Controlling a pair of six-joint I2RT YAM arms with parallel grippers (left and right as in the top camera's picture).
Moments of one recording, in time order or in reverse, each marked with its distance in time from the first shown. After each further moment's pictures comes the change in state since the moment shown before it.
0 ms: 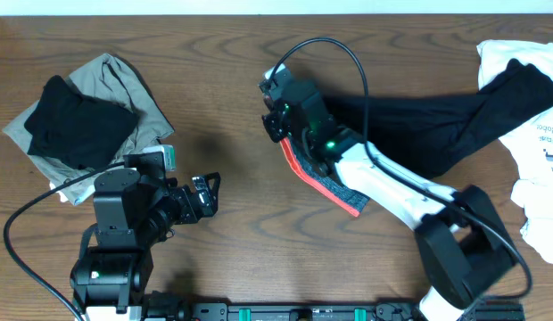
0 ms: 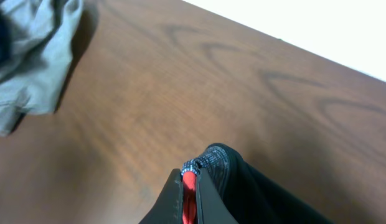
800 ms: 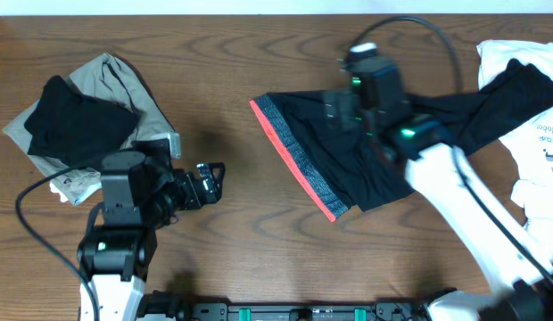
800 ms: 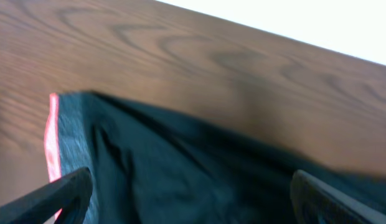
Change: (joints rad) left arm 0.000 0.141 0.000 0.105 0.062 -0.010; right arm -0.232 -0.360 0.037 -0.613 0.161 0.018
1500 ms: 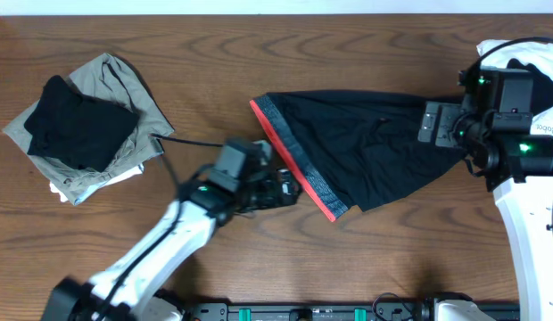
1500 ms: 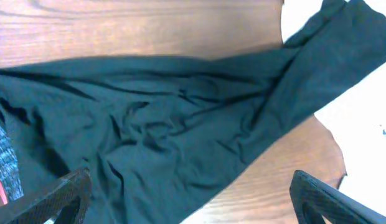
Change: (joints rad) left arm -0.528 0.520 0.001 0.286 -0.023 -0.416; right arm -0.437 -0.201 0.002 -0.380 -0.163 0.025
